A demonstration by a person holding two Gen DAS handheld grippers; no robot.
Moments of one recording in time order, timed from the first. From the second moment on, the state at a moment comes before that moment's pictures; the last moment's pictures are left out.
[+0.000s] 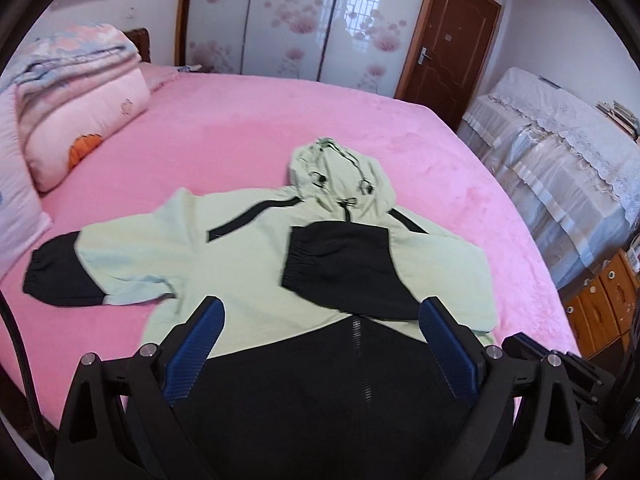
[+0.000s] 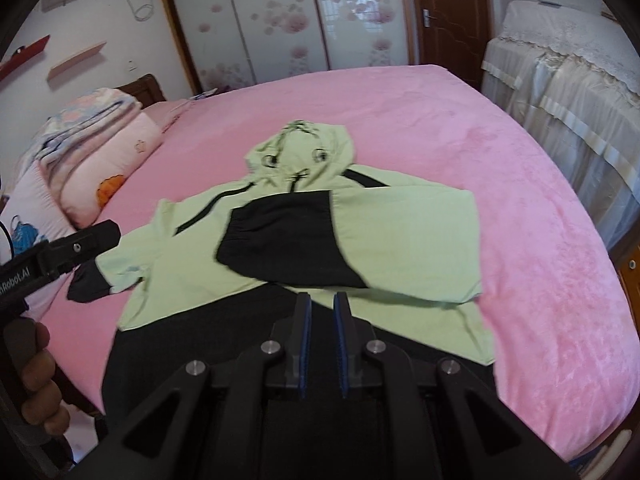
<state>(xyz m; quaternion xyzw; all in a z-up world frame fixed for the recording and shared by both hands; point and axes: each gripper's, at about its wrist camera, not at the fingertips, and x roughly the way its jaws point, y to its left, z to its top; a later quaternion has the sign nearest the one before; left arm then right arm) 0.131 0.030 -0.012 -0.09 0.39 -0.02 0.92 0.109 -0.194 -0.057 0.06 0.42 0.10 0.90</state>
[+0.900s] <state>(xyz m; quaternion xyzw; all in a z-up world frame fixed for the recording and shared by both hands) 0.138 0.456 -0.149 -0.36 0.44 0.16 0.81 0.186 0.102 -0.085 -0.02 0.41 0.24 0.88</state>
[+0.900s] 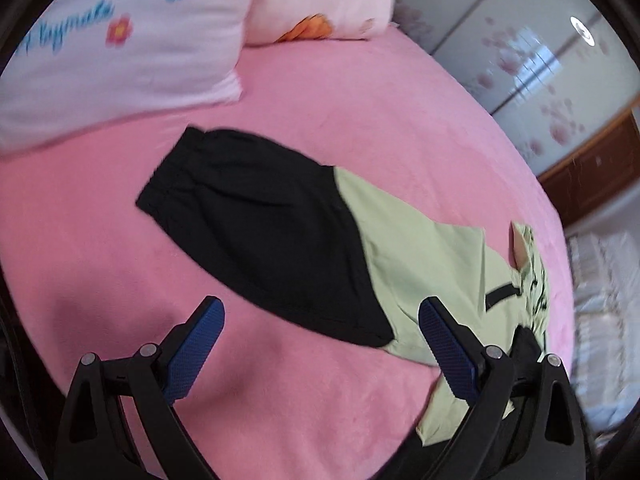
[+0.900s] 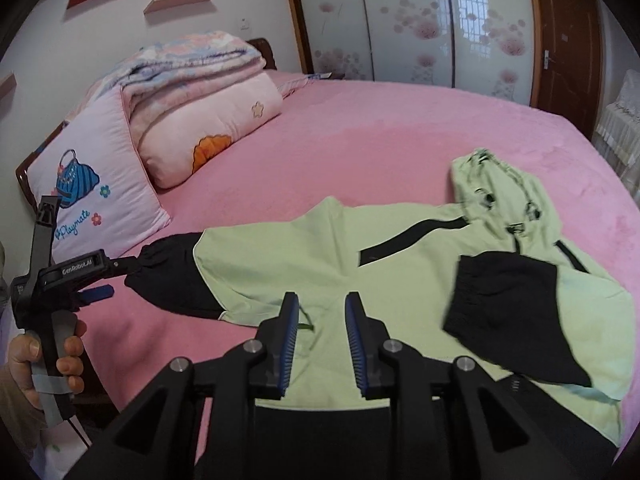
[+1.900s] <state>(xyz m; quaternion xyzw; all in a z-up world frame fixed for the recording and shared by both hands) 0.230 0.365 -0.130 -0.22 0.36 0.21 0.88 0.221 0.059 -0.157 0.00 0.47 0.20 0.86</state>
